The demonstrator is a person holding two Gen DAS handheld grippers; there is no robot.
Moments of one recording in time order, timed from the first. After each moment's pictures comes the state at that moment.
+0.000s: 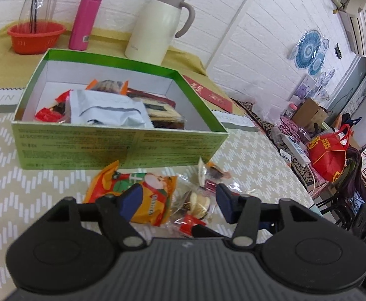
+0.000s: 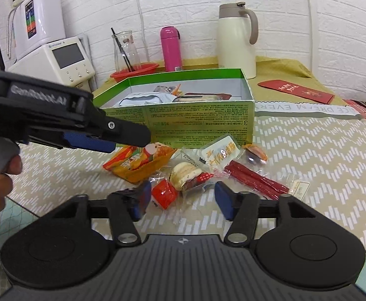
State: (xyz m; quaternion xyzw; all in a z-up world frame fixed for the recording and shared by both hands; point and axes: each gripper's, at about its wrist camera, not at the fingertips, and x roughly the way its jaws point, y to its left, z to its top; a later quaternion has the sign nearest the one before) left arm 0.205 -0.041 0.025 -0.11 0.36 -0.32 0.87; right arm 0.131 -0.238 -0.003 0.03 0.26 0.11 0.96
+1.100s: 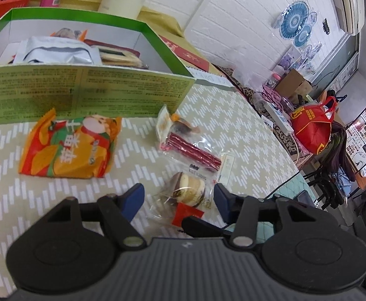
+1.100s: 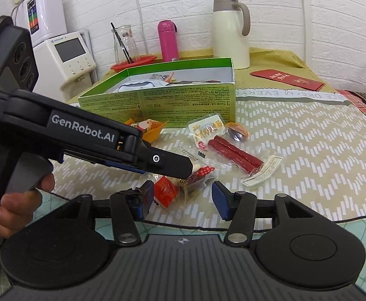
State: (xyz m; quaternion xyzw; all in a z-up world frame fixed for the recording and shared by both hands) left arm 0.189 -0.085 -0.009 -0.10 0.41 -0.37 0.83; right arm 0.099 -0.266 -0.009 0.05 0.28 0.12 0.95
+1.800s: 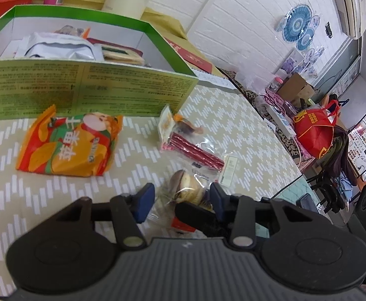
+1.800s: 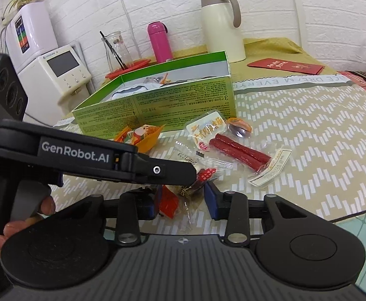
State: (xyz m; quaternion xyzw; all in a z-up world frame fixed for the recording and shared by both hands) left arm 0.187 -0.087 -0.012 -0.11 0.41 -0.36 0.83; right arm 0.106 -0.267 -0.013 0.10 0.28 0.11 0.95
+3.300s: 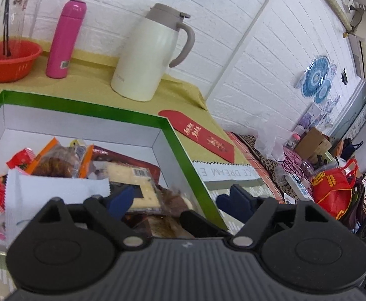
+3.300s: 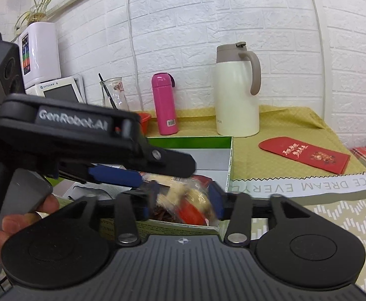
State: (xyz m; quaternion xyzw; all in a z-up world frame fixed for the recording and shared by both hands) left arm 0.302 -0.099 0.044 -0.15 0.31 -0.30 0.89; right arm 0.220 -0.284 0.026 0.03 0.15 0.14 0.98
